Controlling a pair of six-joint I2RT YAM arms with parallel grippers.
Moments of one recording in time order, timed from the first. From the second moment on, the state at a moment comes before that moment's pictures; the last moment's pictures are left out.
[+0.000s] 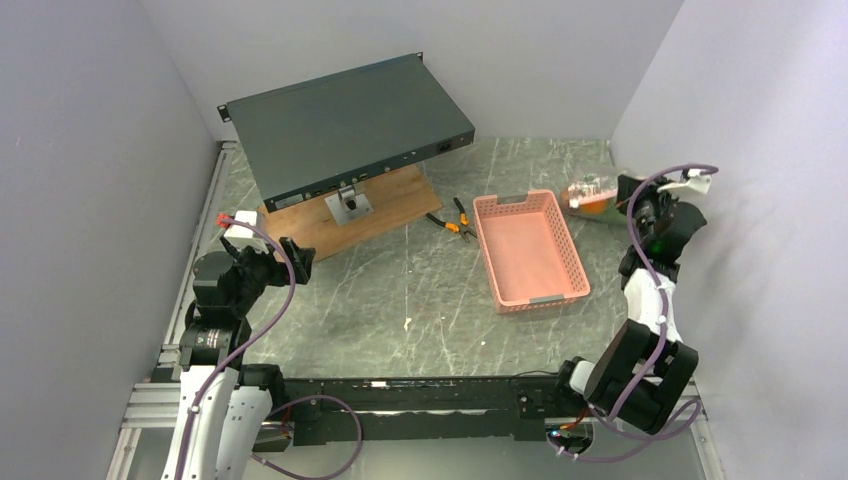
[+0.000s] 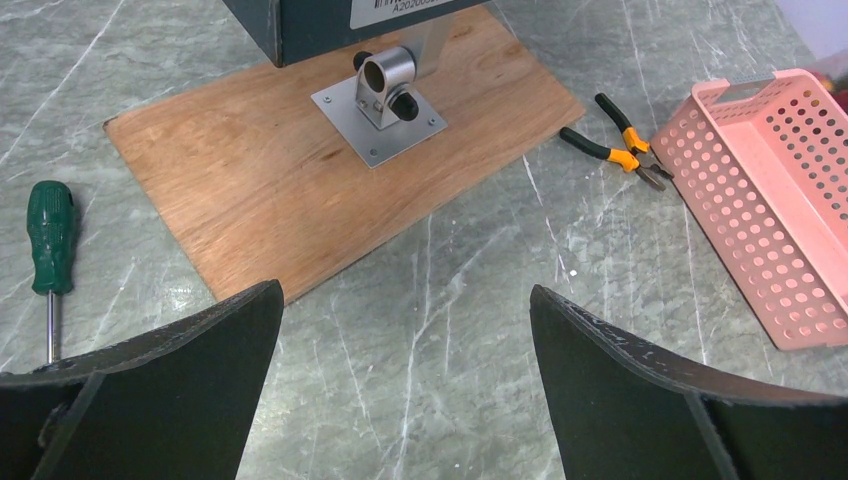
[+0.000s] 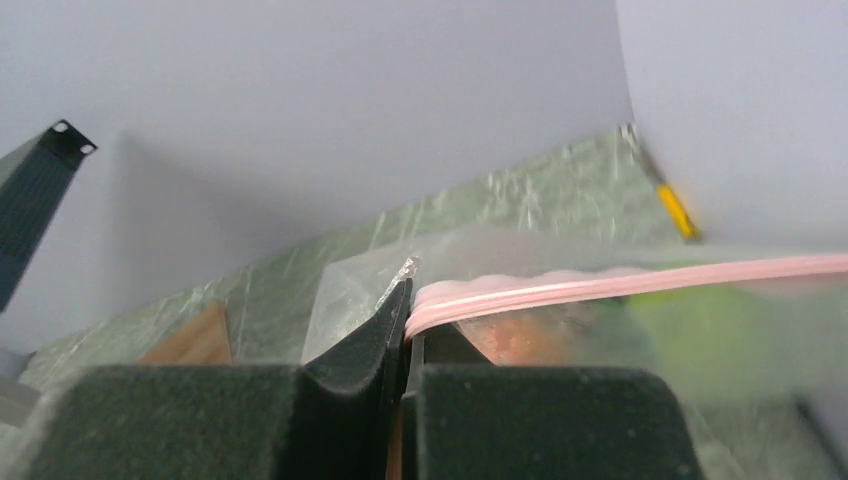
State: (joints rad) left arm -0.01 0.49 0.60 -0.35 0.26 -0.18; right arm -0.55 1.20 0.65 0.58 -0.48 0.48
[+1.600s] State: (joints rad) left arm -0.01 0.49 0.60 -0.34 0.34 -0.17; right arm -0.11 1.07 1.33 -0.22 -1.33 0.15
